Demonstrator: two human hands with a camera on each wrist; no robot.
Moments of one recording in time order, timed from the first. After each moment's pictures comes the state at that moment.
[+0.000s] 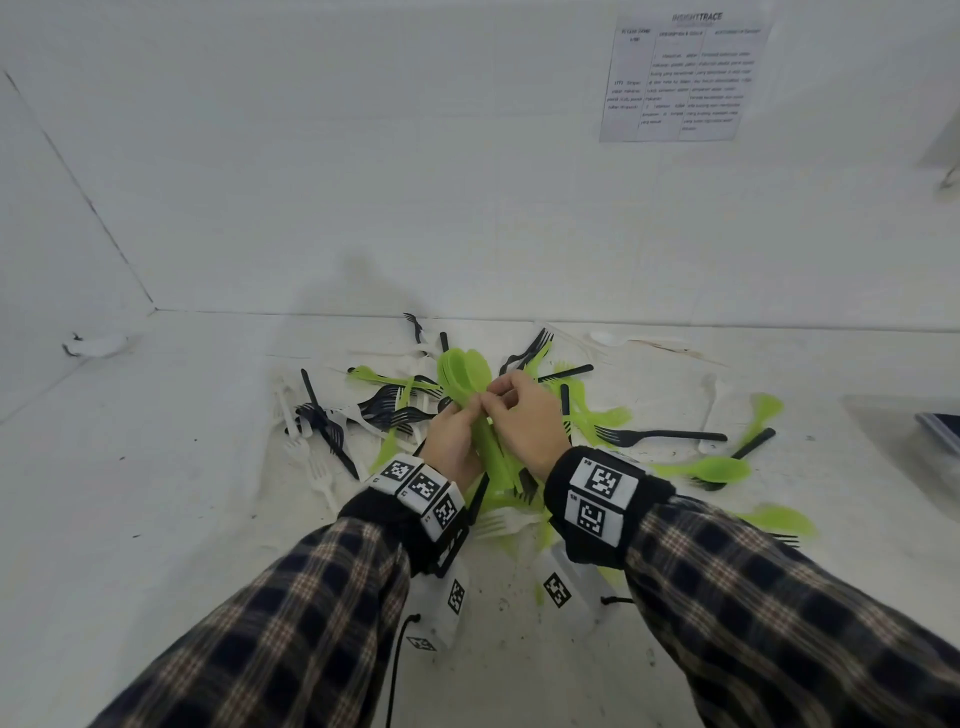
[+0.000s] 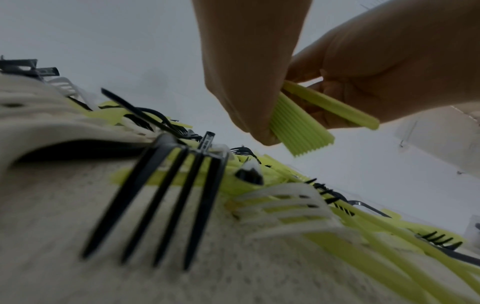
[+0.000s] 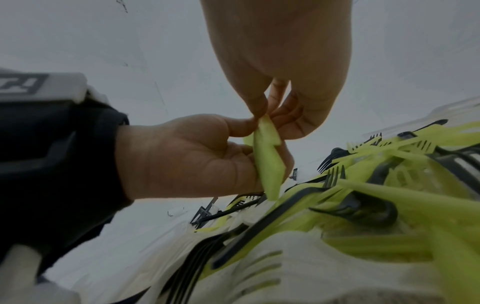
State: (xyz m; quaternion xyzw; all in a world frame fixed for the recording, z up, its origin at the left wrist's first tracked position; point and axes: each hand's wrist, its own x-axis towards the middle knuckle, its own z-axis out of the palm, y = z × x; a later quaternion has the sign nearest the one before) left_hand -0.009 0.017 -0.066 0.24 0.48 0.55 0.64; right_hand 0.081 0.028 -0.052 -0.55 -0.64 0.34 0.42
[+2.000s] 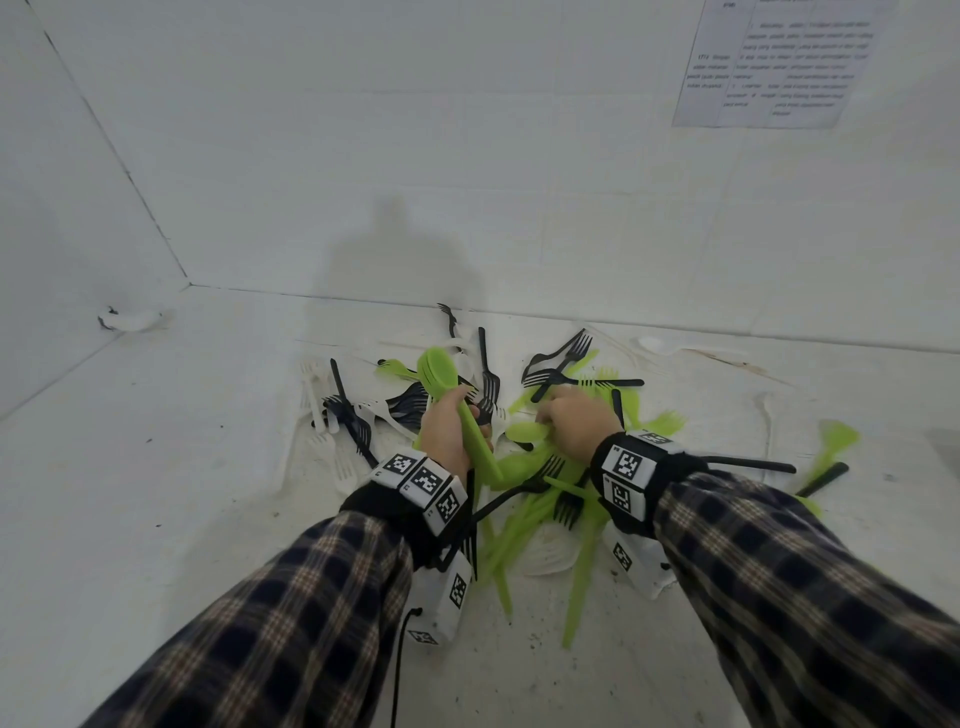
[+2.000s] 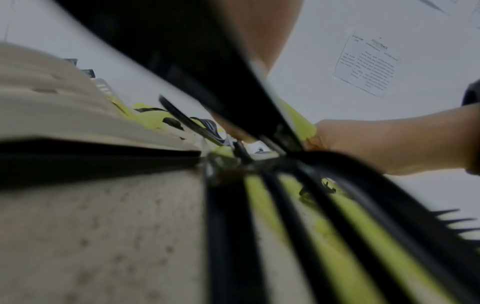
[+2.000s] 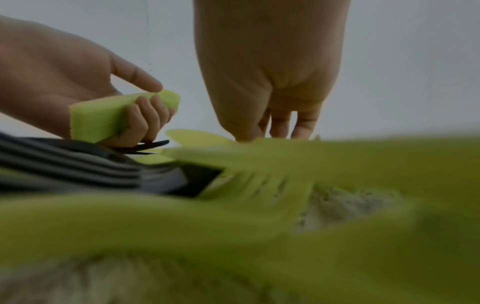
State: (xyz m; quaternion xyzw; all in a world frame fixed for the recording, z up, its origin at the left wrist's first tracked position) left_hand -0.046 0.043 -0.067 0.08 0.56 0.59 0.57; right_hand 0.100 0.096 -0.077 -0.52 -0.85 0.07 -0.04
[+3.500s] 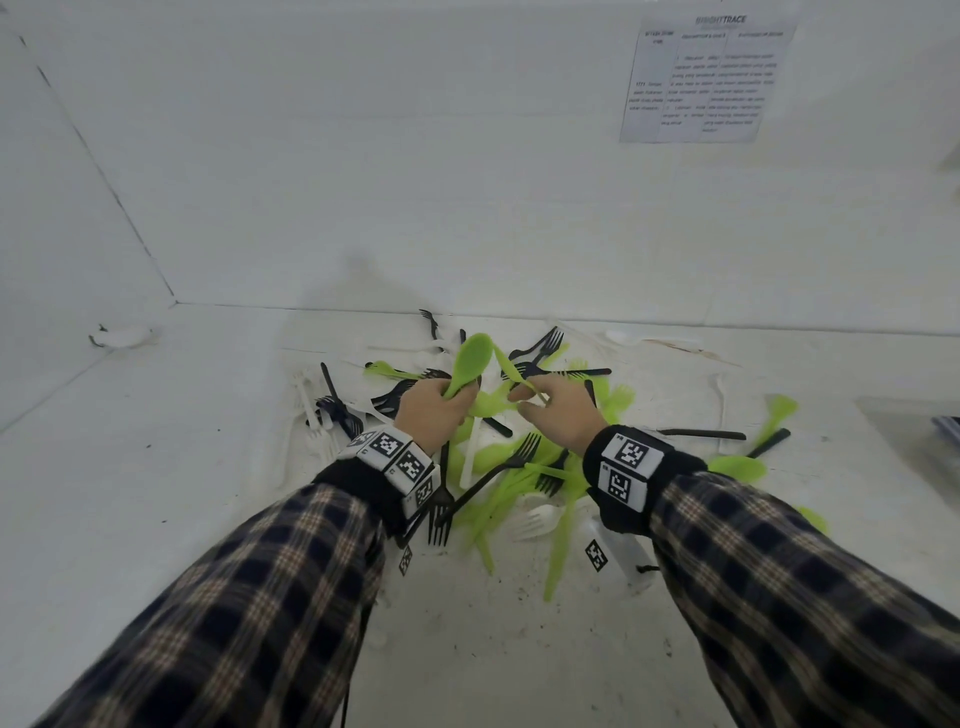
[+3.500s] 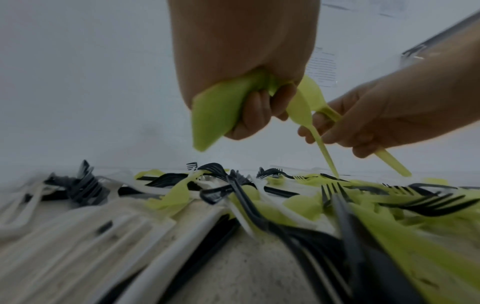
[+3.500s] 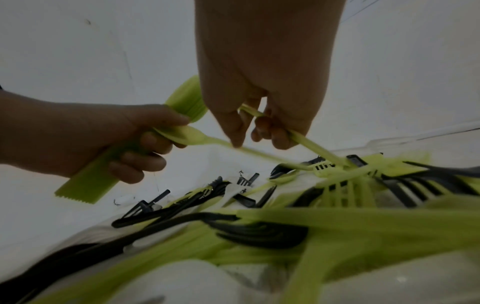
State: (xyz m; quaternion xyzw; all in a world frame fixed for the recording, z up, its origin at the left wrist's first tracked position) left_hand -0.061 0.019 -0.047 0.56 0.68 0.37 0.29; right_hand 0.106 0.048 -0.054 -0.53 -0.73 0.32 0.27
